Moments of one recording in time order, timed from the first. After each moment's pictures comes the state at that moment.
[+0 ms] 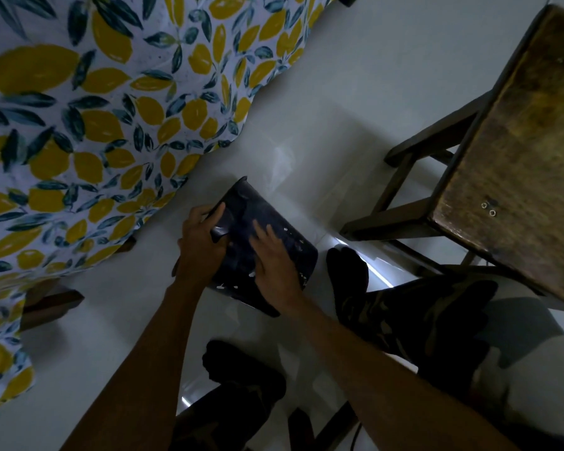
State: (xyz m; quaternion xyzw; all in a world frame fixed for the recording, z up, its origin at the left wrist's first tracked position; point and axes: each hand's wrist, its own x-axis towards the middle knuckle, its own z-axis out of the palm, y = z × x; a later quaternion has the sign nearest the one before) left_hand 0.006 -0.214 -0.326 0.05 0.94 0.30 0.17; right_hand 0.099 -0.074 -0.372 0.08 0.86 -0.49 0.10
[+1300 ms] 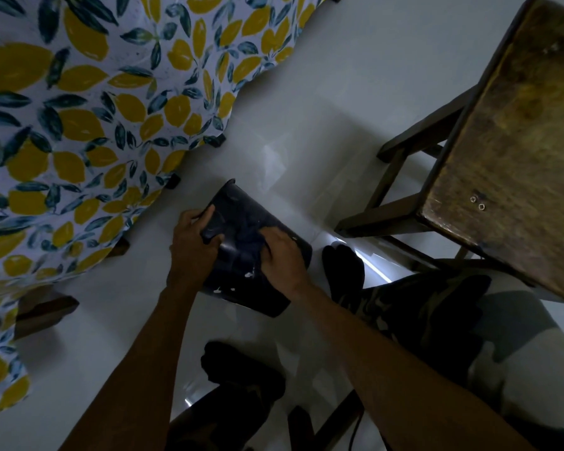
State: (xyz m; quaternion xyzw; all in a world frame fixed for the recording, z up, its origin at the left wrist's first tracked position) left_hand 0.006 -0.207 -0.316 0.03 0.94 0.30 0.15; right_hand 0.076 -0.042 -0.361 0.14 0.86 -0.49 0.10
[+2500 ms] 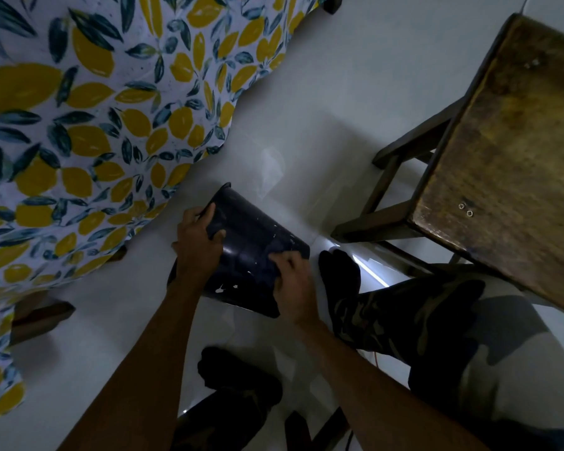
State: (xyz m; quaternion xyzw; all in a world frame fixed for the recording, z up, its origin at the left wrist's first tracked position) left_hand -0.005 -0.197 -0.331 -0.02 0.95 0.26 0.19; right_hand 0.130 -0.036 -0.357 0.17 0.90 -0.39 0.09
